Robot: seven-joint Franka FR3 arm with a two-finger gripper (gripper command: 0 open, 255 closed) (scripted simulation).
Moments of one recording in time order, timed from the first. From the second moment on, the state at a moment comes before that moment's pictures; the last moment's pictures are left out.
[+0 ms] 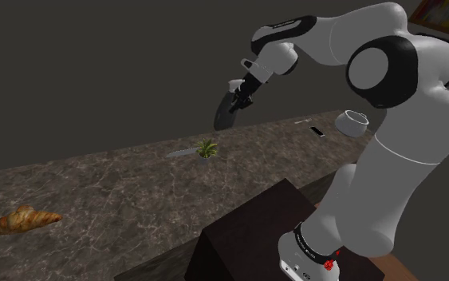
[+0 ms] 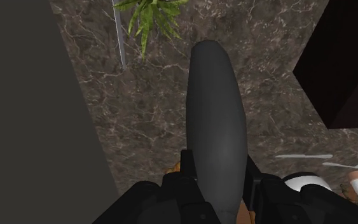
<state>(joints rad) 0.52 0.18 -0.84 -2.00 0.70 1.90 -2.09</state>
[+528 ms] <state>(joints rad) 0.65 0.08 -0.76 -2.11 0.68 2.05 -1.93</state>
